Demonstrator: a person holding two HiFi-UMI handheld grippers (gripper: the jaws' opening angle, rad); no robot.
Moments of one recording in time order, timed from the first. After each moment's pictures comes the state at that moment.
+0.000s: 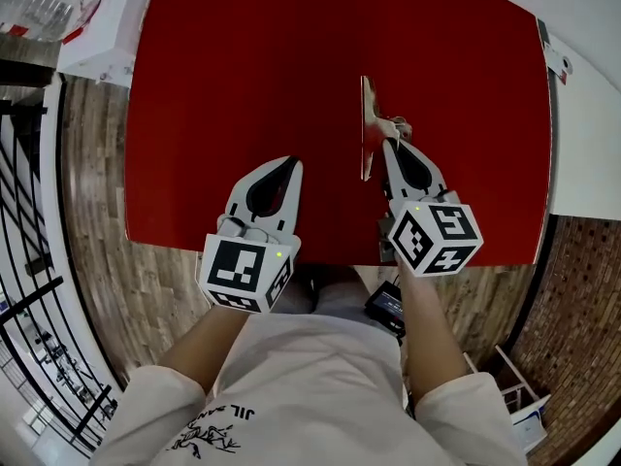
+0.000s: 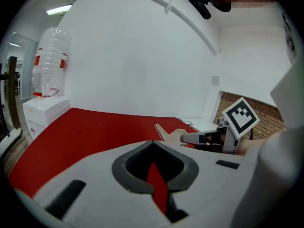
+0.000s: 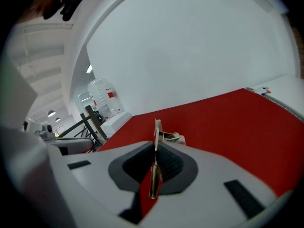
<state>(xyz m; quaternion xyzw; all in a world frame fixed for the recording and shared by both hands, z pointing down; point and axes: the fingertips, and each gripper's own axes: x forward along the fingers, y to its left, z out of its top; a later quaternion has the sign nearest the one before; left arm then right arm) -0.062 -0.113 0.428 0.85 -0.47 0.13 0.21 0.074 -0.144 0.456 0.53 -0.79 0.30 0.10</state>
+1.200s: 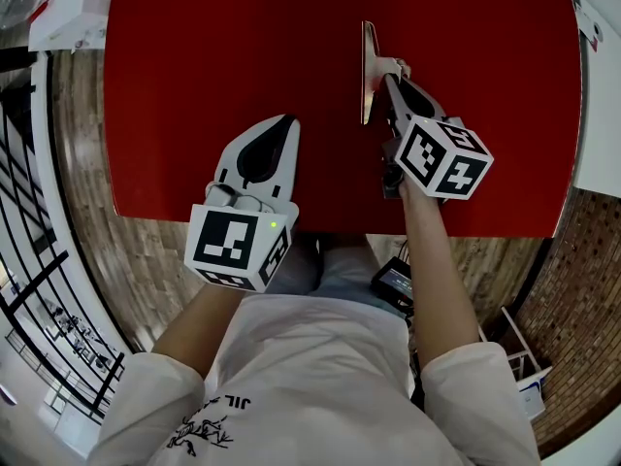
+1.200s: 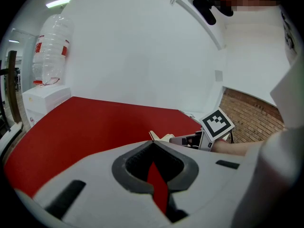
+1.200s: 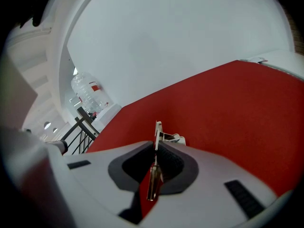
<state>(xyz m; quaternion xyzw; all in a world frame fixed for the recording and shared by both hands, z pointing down) -0.067 -0.111 0.487 0.83 -0.47 0.16 0.24 0.073 -0.173 0.569 0.52 -0.75 0.39 0.12</state>
